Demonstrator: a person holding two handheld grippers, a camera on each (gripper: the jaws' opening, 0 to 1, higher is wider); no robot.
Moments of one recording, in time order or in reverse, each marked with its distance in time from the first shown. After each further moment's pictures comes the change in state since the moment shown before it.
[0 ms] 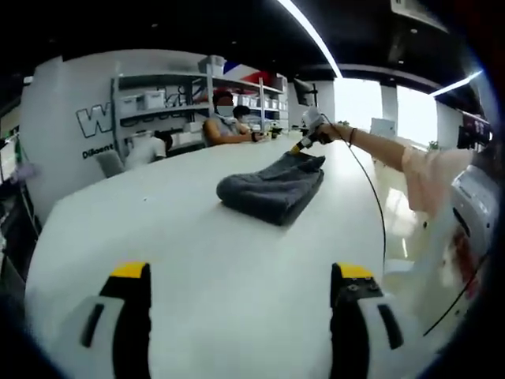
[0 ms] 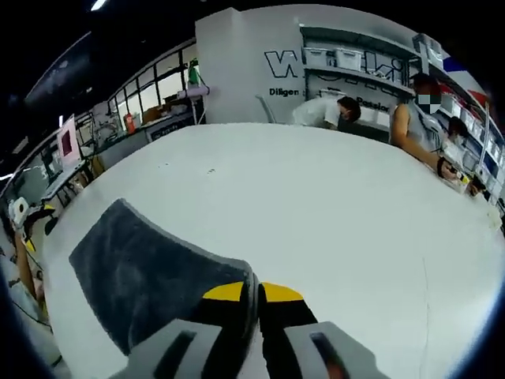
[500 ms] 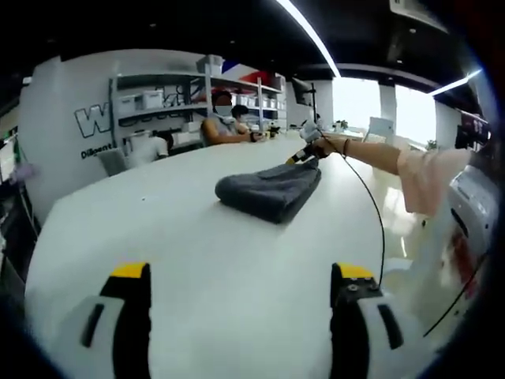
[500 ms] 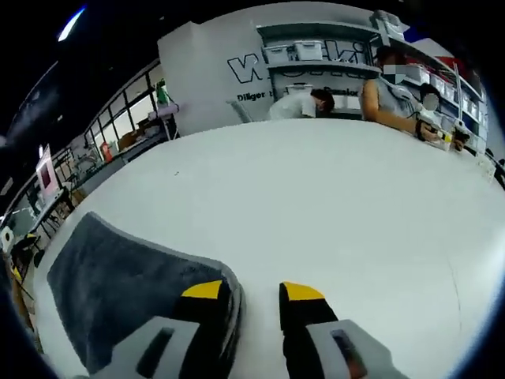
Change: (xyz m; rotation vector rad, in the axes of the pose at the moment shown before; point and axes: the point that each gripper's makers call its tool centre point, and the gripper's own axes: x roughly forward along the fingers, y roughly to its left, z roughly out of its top) left arm -0.003 -0.003 -0.002 0.005 0.006 -0.009; right arm 0.019 0.004 -0.055 0.153 -0.082 -0.095
